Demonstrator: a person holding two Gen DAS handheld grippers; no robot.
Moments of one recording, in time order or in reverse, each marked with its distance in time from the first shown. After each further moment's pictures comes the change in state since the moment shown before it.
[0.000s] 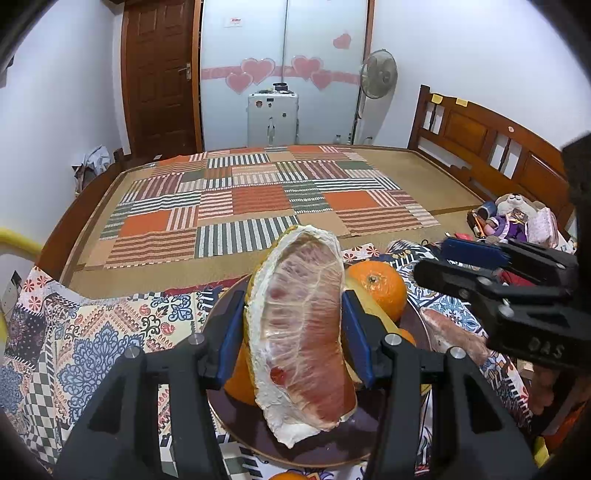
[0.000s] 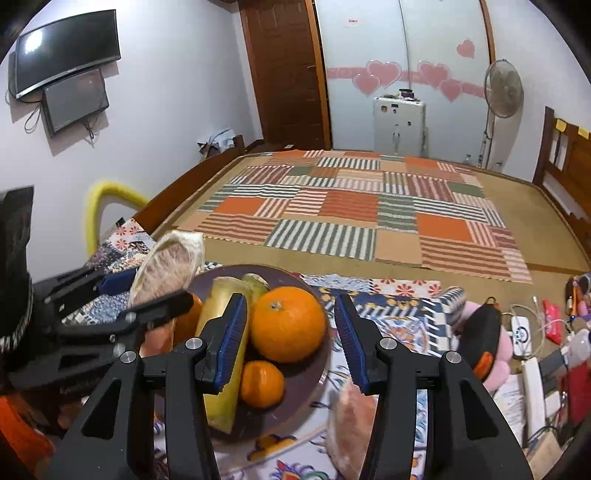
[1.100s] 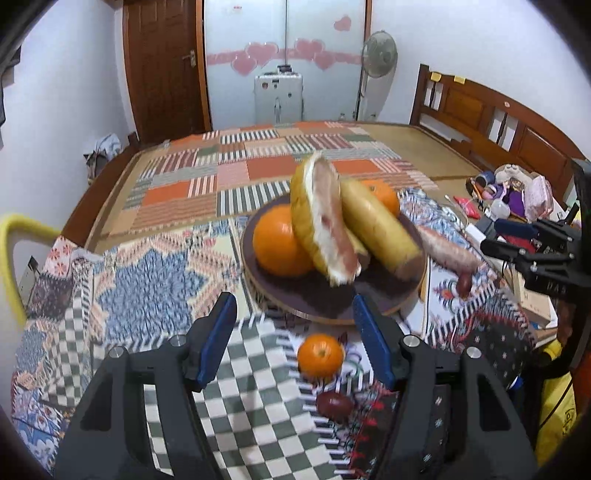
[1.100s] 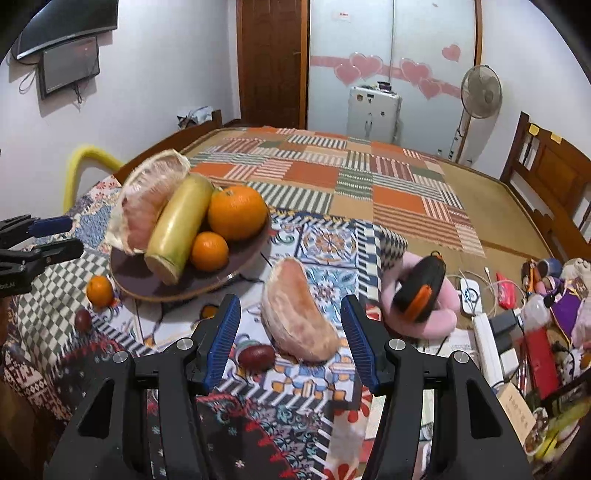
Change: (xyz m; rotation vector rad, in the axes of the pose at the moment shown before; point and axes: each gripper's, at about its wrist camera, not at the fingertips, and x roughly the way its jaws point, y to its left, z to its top) left arm -0.068 0.013 -0.075 0.026 0.086 0.031; right arm -0.042 -0.029 -0.067 -0.065 0.074 -0.133
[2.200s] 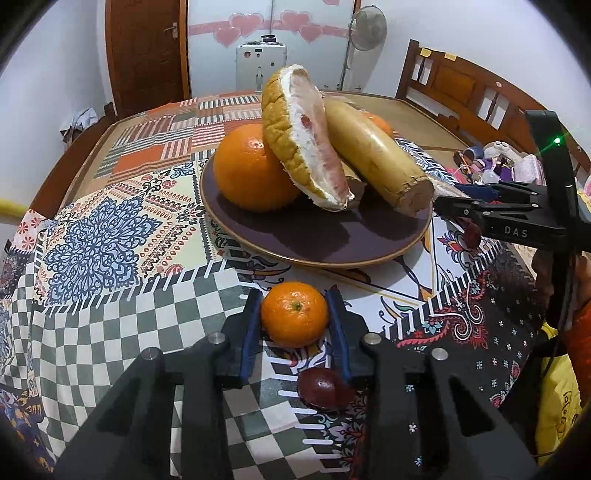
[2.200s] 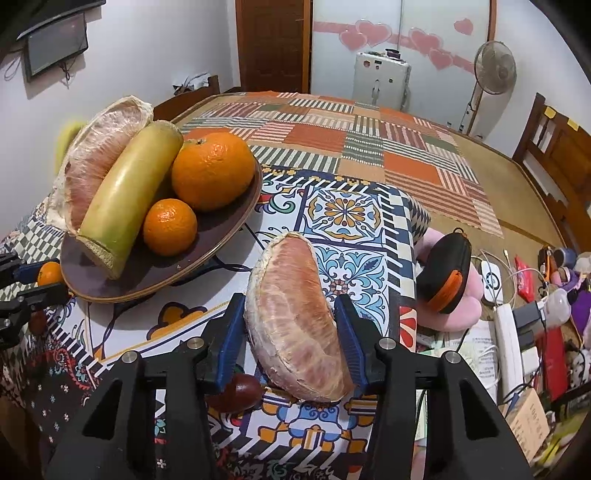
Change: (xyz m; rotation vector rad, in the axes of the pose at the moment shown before) left arm 0.046 -0.011 -0.031 0.001 0.098 -0.085; right arm 0.058 0.002 0.002 0.002 0.117 0.011
